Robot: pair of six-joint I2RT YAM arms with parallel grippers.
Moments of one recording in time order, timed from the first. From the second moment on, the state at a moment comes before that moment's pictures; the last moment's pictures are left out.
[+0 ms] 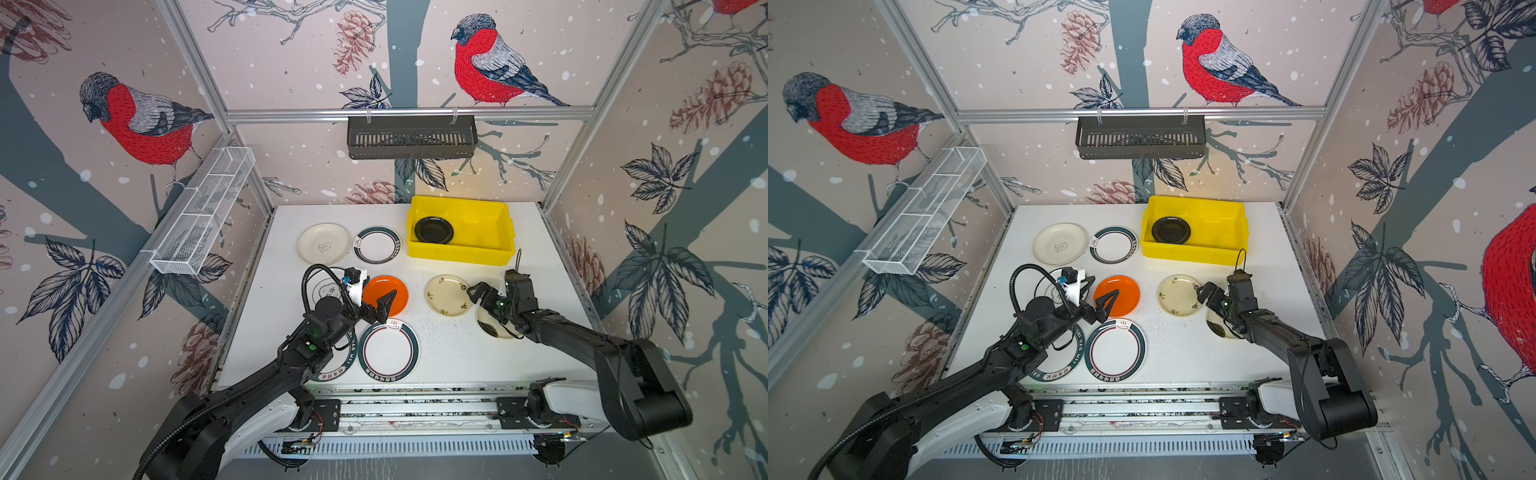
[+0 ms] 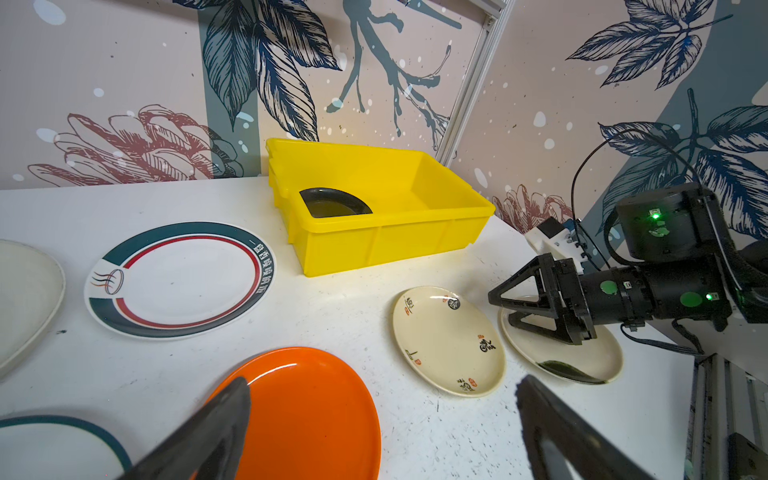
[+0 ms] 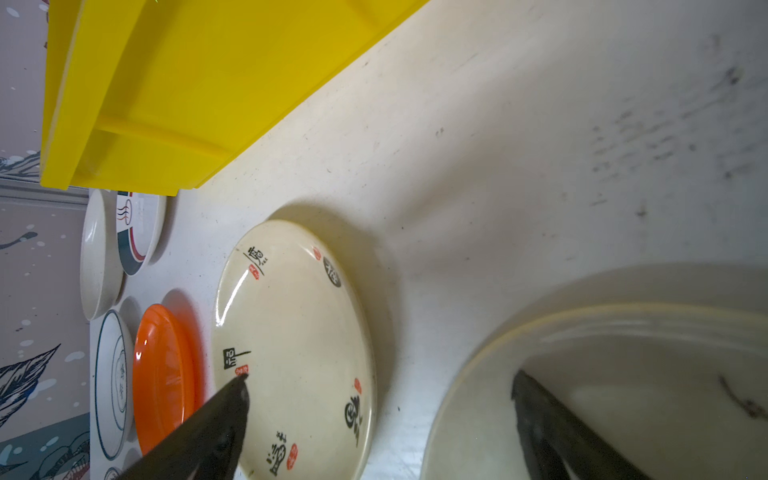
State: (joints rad) left arm -0.62 0.94 0.30 0.53 0.10 -0.25; right arm 0.22 1.30 0.42 0.11 -0.24 0.76
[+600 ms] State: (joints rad) left arm -0.62 0.94 0.30 0.50 0.08 -0.24; right arm 0.20 1.40 0.51 0.12 -0.30 0.76
